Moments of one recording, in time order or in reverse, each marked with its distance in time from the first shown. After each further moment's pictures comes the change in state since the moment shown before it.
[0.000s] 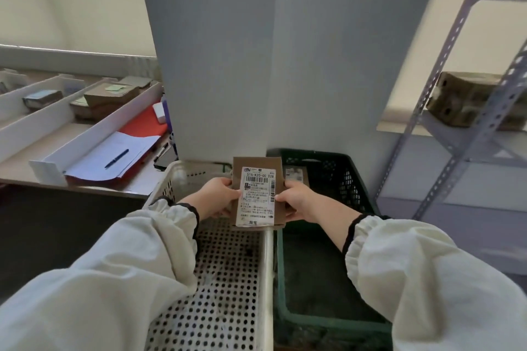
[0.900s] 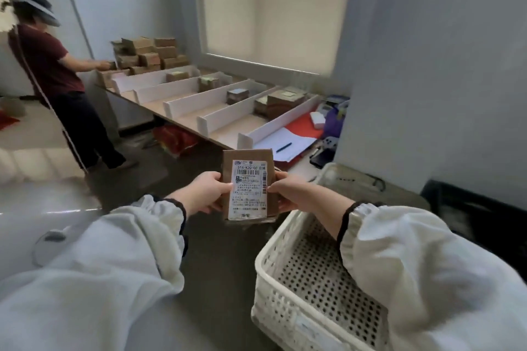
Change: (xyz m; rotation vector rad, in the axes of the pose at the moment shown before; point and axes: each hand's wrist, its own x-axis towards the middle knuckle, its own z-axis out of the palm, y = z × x) left_hand -0.249 -0.257 -0.230 -0.206 0.476 -0.225; right_hand -0.112 -0.067 0.375 -0.325 -0.526 -0.265
